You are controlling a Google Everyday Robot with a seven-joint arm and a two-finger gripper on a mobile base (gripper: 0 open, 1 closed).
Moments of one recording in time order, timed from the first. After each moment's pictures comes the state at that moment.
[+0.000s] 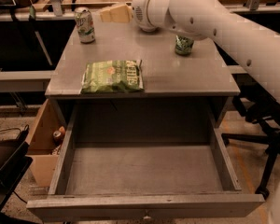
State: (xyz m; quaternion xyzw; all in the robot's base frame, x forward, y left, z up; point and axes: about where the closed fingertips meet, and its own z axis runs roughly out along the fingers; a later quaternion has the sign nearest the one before) arm 0.768 0.040 1.011 -0.30 0.70 0.21 0.62
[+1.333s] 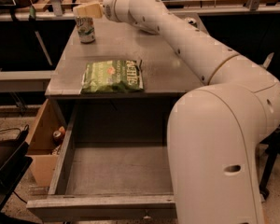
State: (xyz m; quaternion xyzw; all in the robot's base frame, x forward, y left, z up) arm 0.882 0.135 0.980 -0.28 0.69 0.25 0.62
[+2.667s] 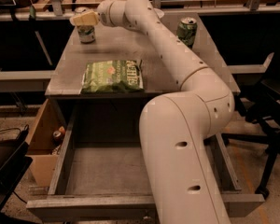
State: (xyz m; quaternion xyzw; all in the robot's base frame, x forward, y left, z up) arm 0.920 0.174 0.943 -0.35 0.66 0.26 0.60
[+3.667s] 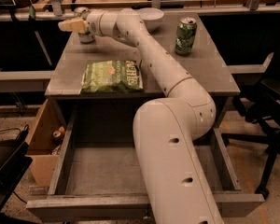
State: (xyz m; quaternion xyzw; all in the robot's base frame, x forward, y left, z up) arm 0.914 0.226 0.914 -0.34 0.64 0.35 0.59
